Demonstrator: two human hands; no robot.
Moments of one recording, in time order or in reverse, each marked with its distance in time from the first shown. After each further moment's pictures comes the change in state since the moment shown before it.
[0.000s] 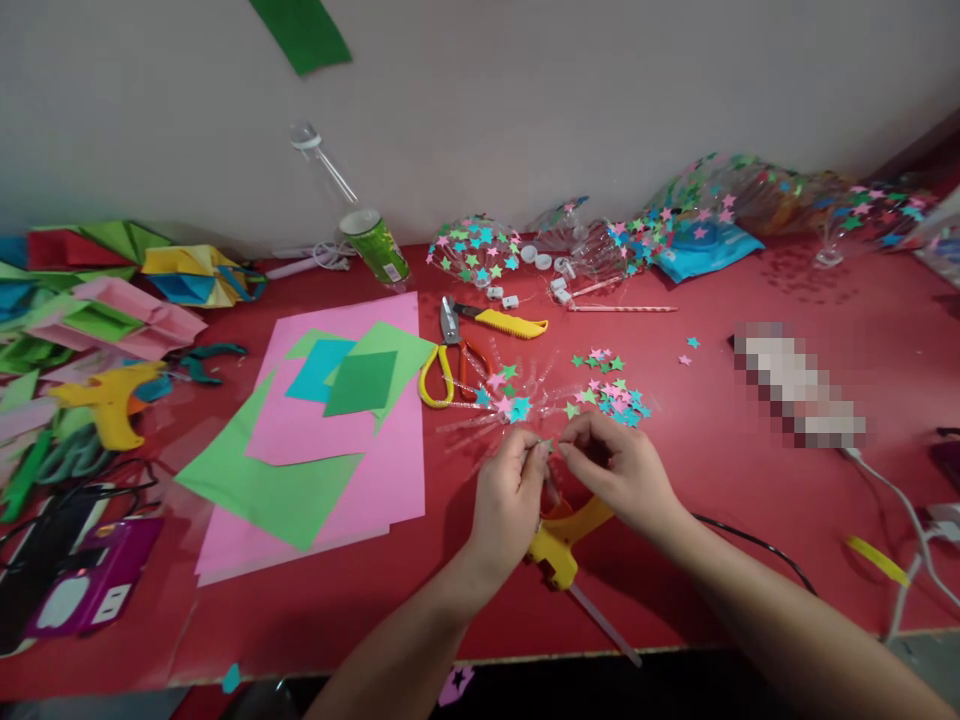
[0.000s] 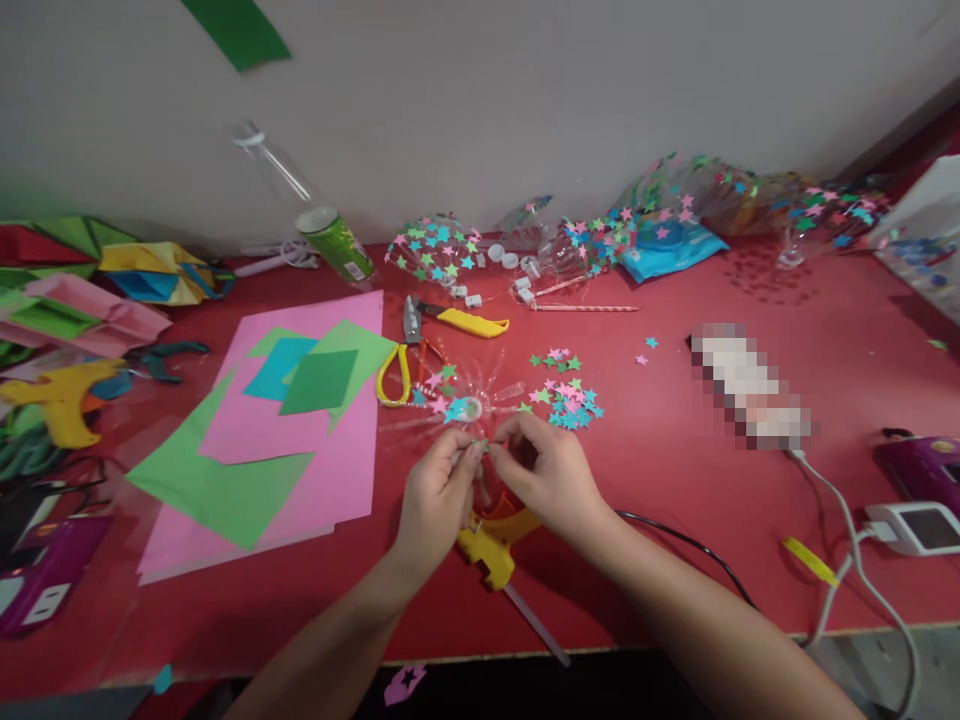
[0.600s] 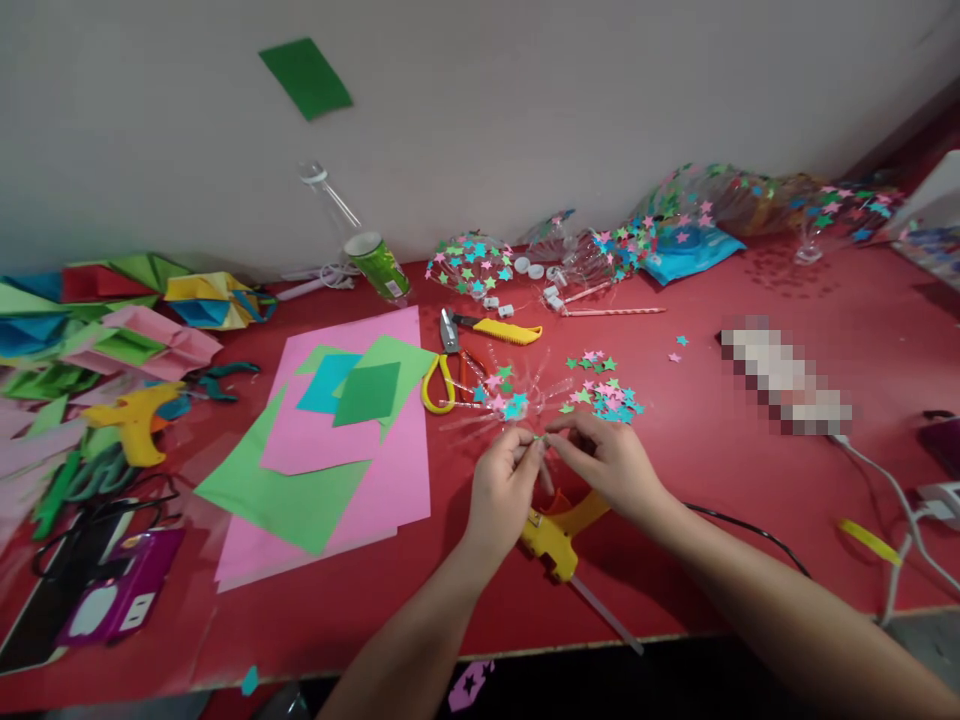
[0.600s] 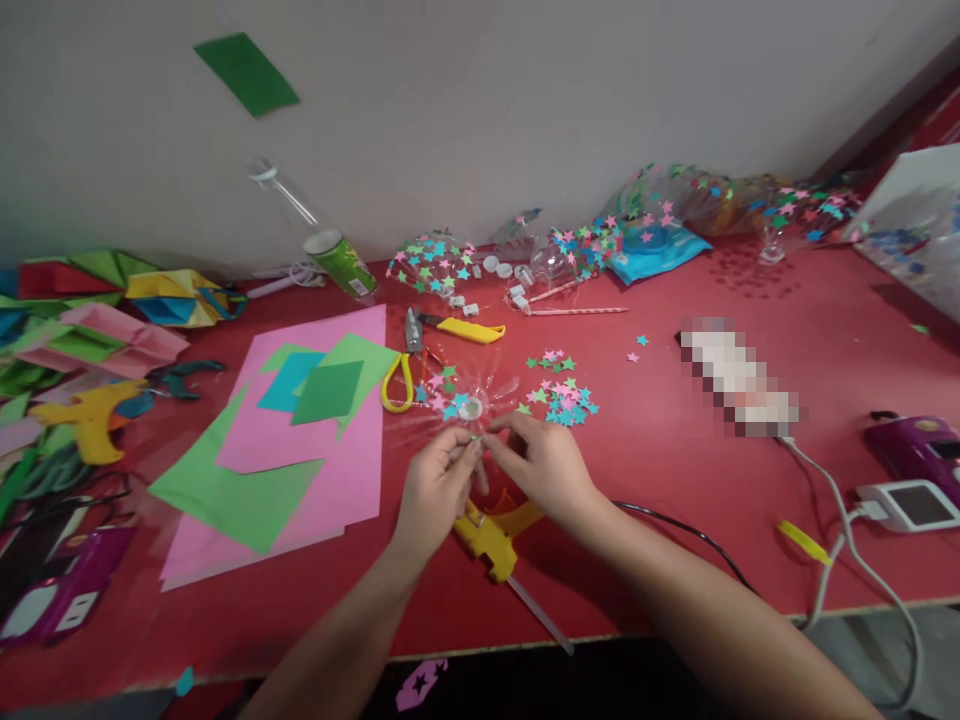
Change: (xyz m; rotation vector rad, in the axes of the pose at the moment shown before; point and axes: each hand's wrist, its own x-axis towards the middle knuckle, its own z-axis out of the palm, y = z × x) left_hand 0.005 0.004 -0.003 -0.075 -0.044 -0.016; right_hand 0.002 0.008 0.004 -0.093 -0.005 0.018
